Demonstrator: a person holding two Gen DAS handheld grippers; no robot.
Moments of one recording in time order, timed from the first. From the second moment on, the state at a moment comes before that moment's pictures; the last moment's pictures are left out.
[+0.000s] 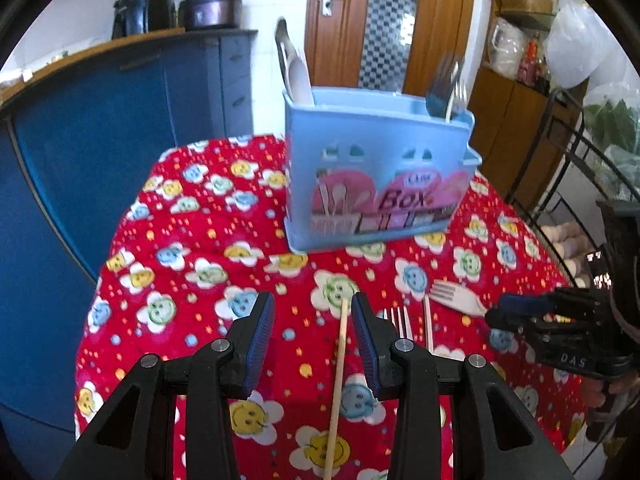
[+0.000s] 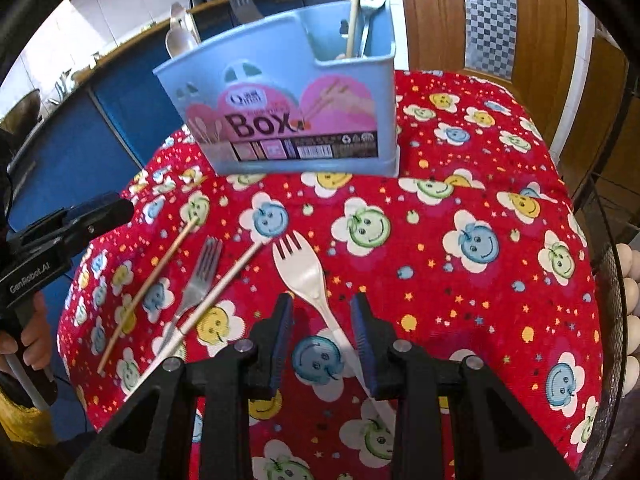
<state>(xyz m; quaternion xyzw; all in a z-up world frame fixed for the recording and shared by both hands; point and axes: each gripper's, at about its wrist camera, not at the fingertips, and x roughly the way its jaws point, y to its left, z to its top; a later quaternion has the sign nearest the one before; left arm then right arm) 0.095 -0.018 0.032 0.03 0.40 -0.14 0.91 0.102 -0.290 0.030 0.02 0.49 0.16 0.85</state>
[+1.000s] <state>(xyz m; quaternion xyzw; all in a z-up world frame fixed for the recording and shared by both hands) 0.107 -0.039 -0.018 0.09 0.49 -0.19 0.85 0.119 -0.264 0.018 -0.08 0.52 0.17 0.83</state>
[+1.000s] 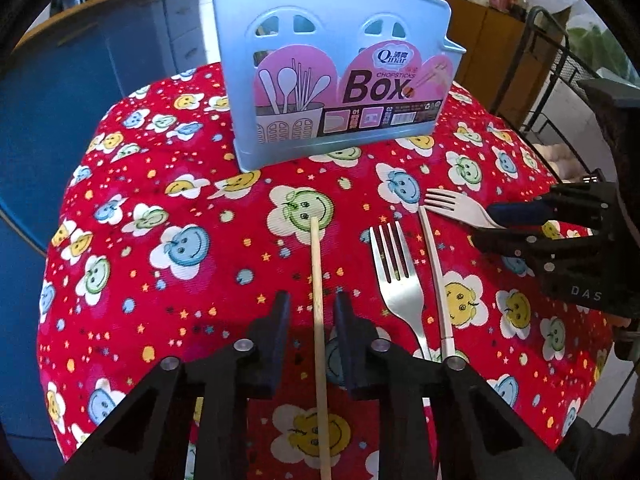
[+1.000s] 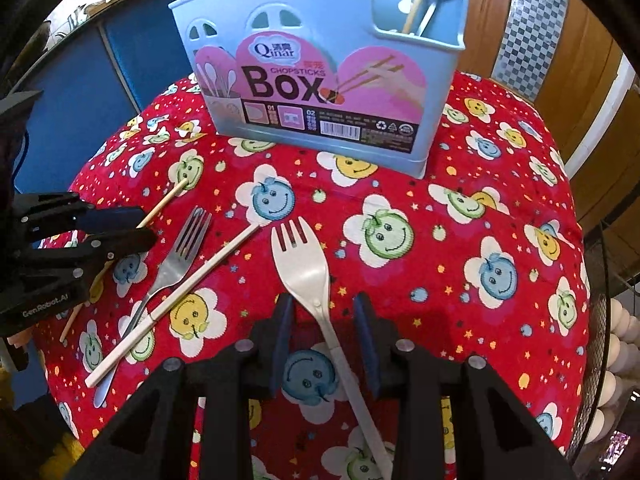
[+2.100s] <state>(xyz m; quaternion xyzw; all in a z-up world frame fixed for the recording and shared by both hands) 0.090 0.000 0.072 -0.08 0.33 -0.19 0.92 0.081 -0.308 0.094 0.09 0.34 0.17 0.92</state>
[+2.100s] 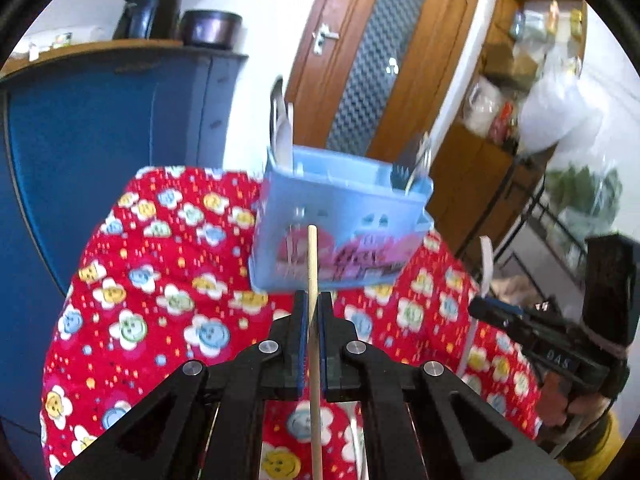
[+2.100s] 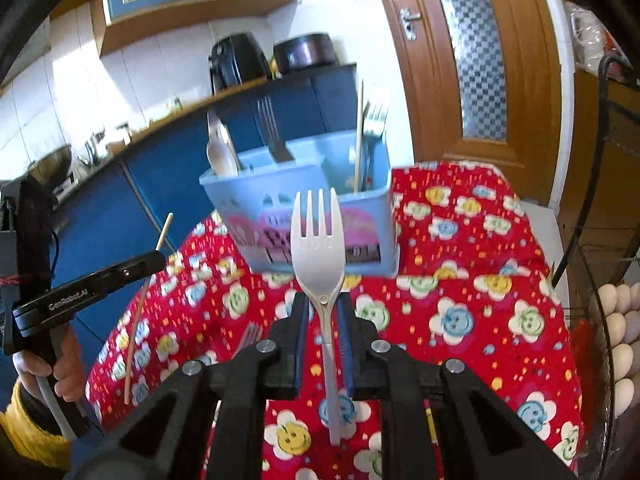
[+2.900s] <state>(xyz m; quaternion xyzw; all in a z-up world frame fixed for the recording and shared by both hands) 0.142 -0.017 0.164 -0.09 0.20 -0.15 0.96 0.110 -0.324 0.157 0.09 0.27 0.16 0.95</state>
